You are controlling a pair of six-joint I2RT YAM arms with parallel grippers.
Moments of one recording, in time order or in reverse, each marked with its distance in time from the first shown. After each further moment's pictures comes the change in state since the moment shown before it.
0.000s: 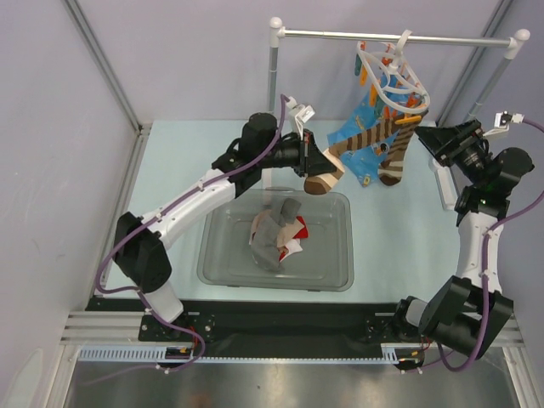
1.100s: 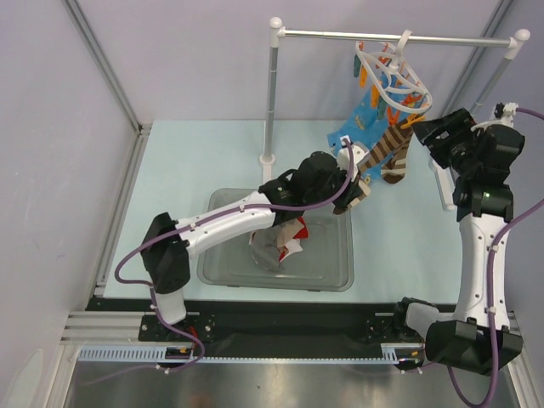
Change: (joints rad) left arm -0.320 0.111 0.055 -0.075 -0.589 0.333; right arm 0.213 -0.109 0.325 -0.896 0.626 -0.348
